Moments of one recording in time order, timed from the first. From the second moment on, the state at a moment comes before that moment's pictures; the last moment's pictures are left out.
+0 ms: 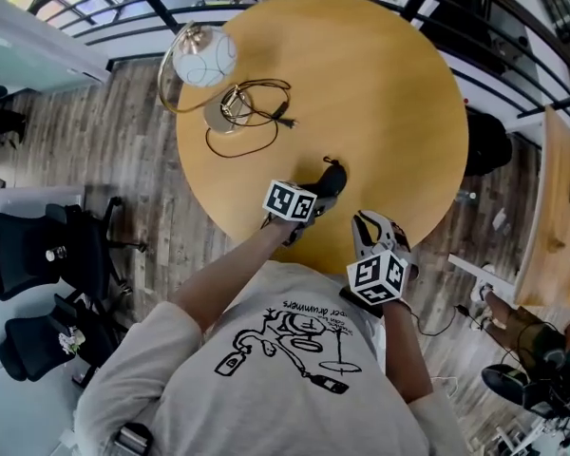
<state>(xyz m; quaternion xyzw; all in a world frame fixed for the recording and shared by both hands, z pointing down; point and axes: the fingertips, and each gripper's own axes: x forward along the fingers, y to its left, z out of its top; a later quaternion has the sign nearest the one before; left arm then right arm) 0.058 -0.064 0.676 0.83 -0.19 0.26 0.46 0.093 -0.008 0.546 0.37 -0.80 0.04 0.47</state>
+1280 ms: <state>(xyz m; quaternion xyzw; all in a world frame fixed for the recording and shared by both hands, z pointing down) -0.009 -0.091 0.504 0.89 -0.32 0.14 0.29 0.072 -0.054 0.467 0.45 -0.85 0.22 0.15</state>
